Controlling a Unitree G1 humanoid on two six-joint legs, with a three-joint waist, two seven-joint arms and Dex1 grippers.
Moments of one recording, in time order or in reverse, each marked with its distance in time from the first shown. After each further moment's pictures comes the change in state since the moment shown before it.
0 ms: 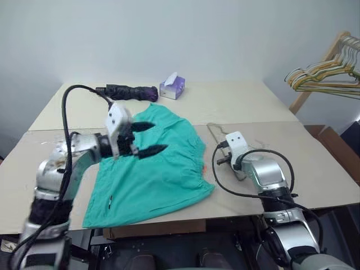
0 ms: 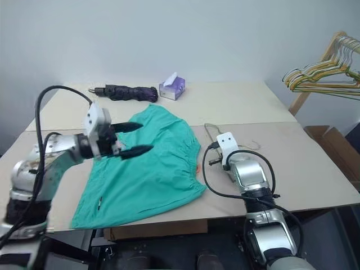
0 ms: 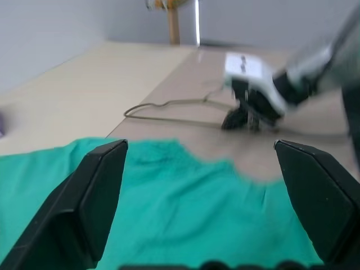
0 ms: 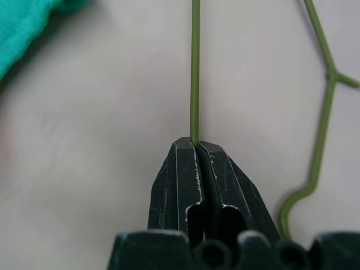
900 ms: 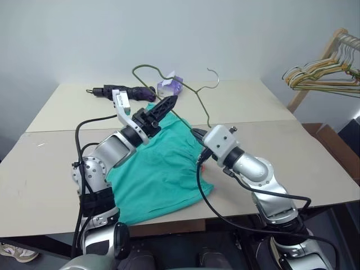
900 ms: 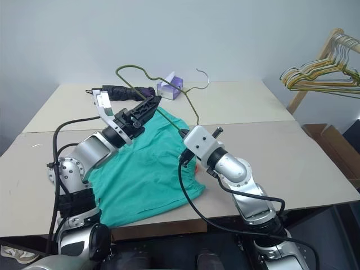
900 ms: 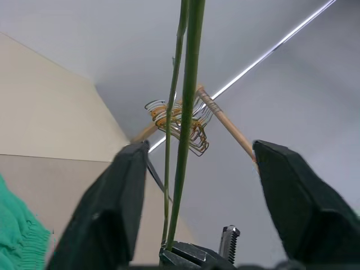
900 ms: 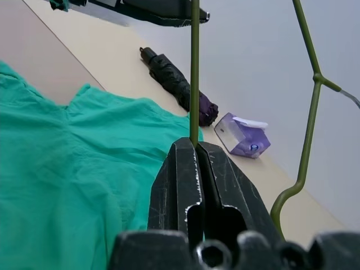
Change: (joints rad) left arm -0.073 -0.421 0.259 0.063 -0.664 0.176 0.803; right arm 0.216 -0.065 0.185 -0.442 -0.070 -0.695 0.196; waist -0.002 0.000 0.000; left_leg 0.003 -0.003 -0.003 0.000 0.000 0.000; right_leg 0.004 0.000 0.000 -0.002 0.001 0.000
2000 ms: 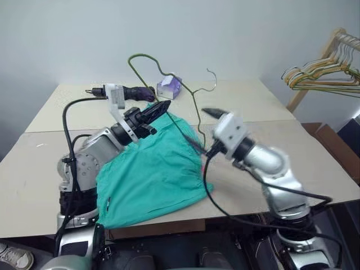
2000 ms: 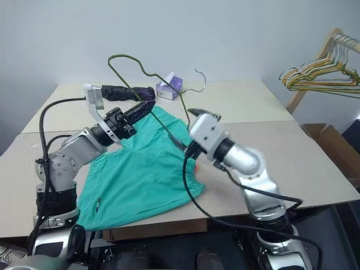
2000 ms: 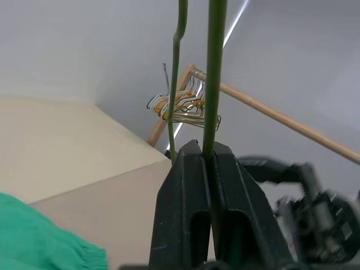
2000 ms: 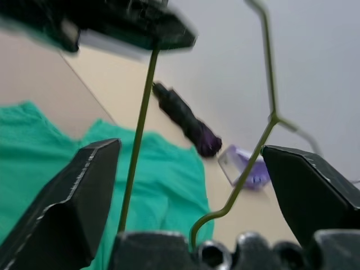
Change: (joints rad) left arm -0.008 0.297 -0.162 0.029 0.283 -0.173 -0.482; right arm -0.084 -0.031 -0.186 -0.119 0.207 0.084 0.197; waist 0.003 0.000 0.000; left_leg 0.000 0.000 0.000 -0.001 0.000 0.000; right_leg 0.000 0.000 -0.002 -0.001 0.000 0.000
